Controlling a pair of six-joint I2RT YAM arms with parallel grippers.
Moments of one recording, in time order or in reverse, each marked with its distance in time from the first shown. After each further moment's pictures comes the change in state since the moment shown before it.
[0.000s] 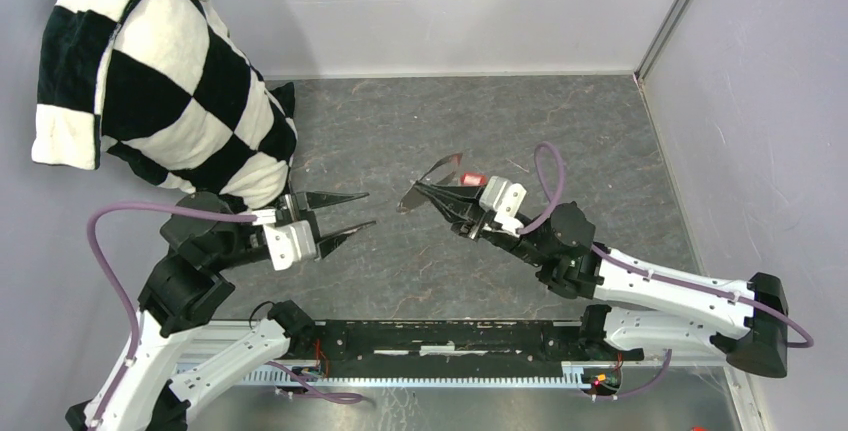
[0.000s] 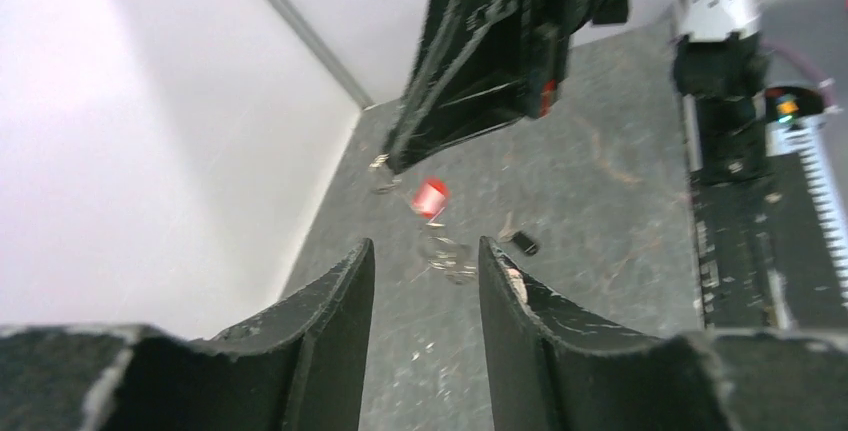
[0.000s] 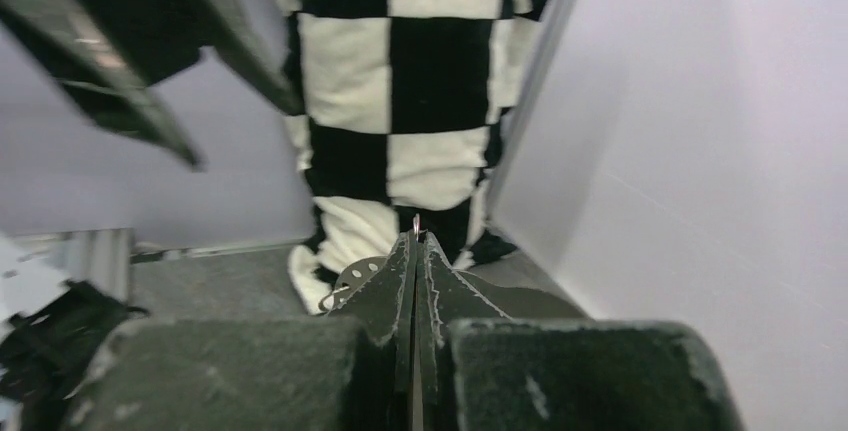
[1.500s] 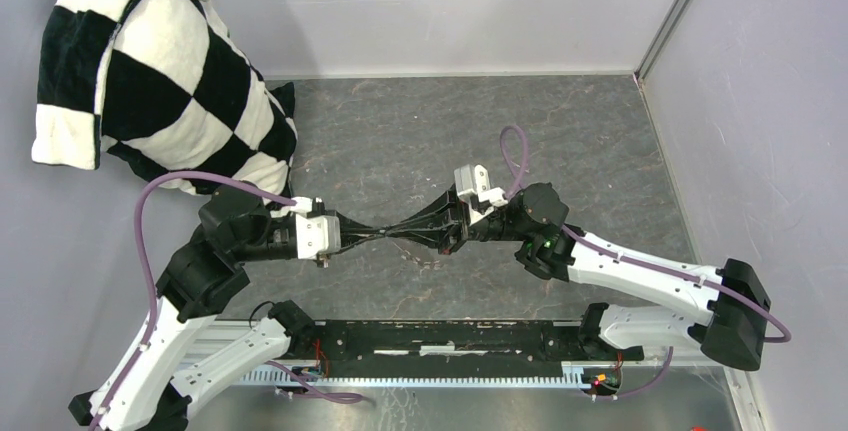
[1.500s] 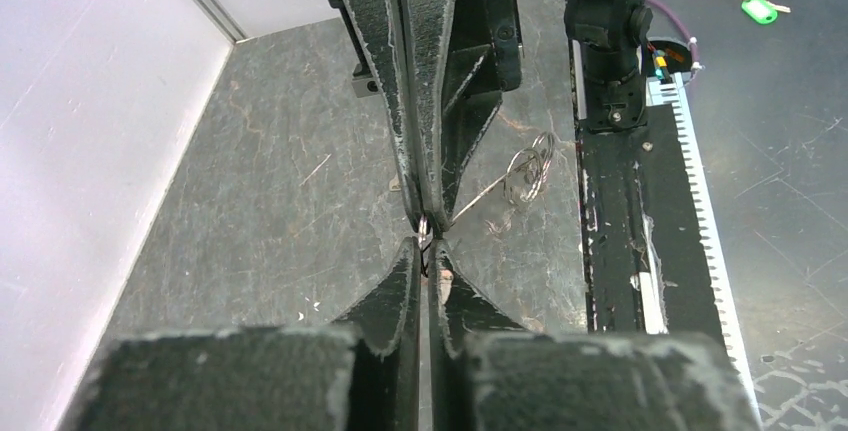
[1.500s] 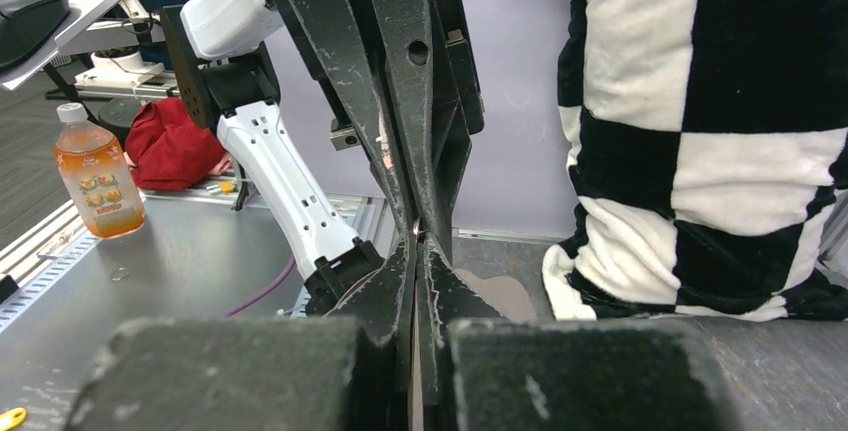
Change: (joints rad) left arm 0.000 0.046 -0.047 -0.145 0.080 -0.020; right arm -0.116 0.156 0.043 0.064 -0.628 0.449
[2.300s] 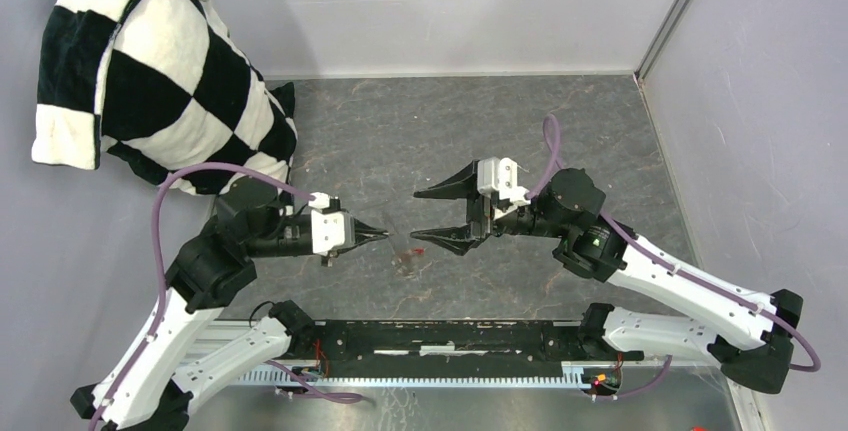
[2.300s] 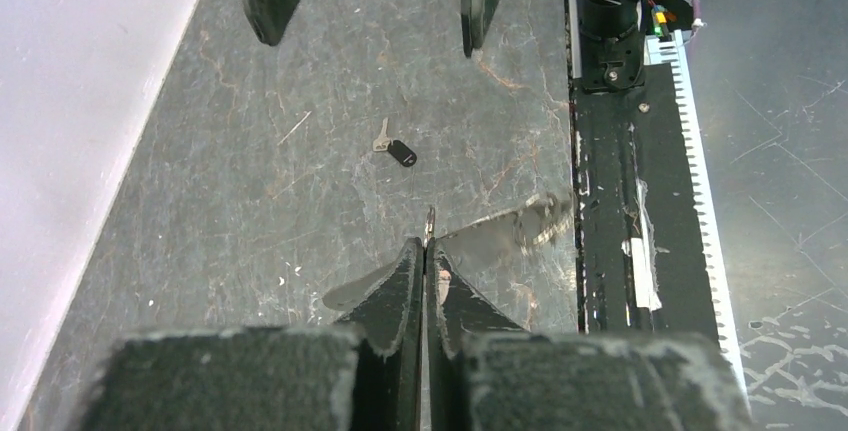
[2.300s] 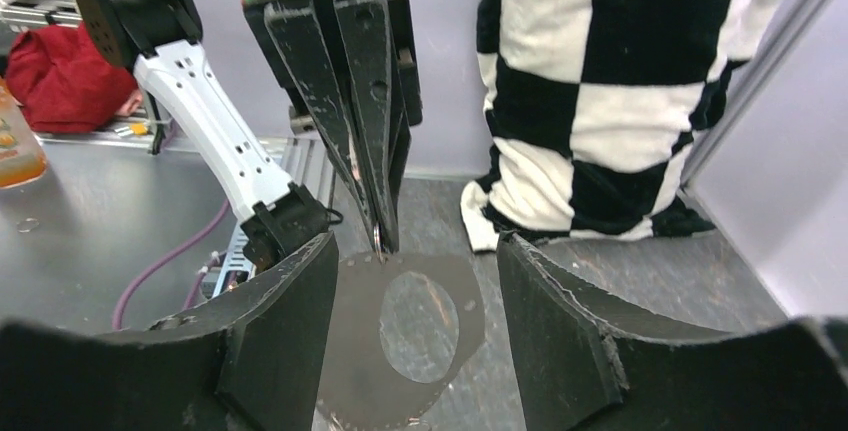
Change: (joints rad) left arm 0.000 0.035 0.000 -0.076 -0.022 0.039; right arm -0.053 -0.165 0.153 -0.476 0.064 -0.201
